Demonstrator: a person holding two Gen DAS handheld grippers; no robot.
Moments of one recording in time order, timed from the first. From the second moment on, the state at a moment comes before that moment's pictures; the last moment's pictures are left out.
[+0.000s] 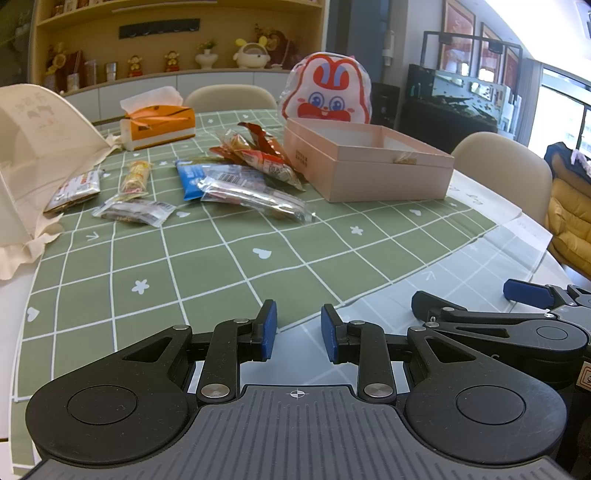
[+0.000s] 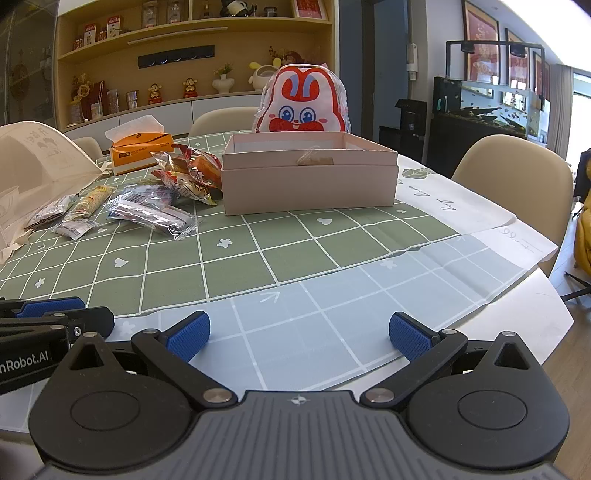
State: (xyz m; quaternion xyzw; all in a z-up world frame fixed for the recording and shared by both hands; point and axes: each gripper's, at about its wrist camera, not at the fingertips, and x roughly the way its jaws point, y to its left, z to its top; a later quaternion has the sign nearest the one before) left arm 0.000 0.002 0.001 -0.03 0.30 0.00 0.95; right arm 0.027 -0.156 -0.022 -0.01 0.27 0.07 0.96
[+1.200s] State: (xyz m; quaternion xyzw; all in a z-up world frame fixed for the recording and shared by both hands) left arm 0.000 0.002 0.001 -0.03 0.30 0.00 0.95; right arm 0.026 -0.157 -0.022 -0.01 0.27 0.07 0.96
